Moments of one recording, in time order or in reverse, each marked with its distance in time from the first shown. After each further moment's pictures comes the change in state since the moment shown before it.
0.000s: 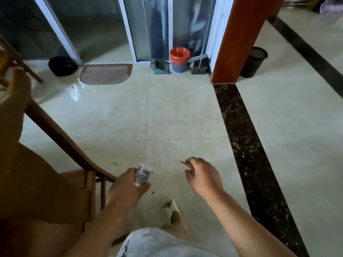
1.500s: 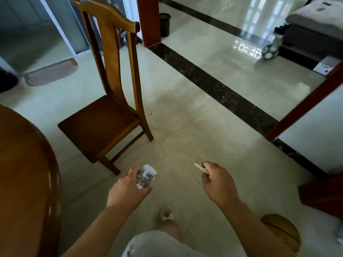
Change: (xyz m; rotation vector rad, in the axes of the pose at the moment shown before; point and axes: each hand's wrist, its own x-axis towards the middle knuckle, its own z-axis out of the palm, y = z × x) left_hand -0.555 -0.629 -0.186 0.360 -0.326 0.524; right_hand -0.800 -0.417 0.415 0.169 0.399 0.599
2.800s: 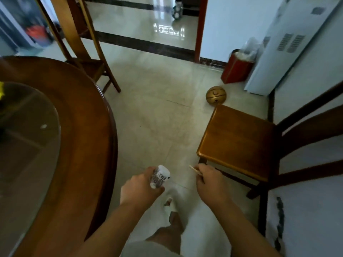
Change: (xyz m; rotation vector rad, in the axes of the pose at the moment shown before) left_hand -0.648 -0.430 0.096 0.315 -0.189 0.512; right_hand -0.846 -0.126 0.279 0.133 0.267 0.371
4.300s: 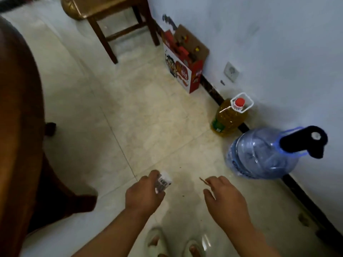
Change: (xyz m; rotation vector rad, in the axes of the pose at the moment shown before) left_hand -0.524 -0.515 0.276 0.514 -0.485 0.760; right_hand -0.805 -0.150 0.516 0.178 0.358 0.918
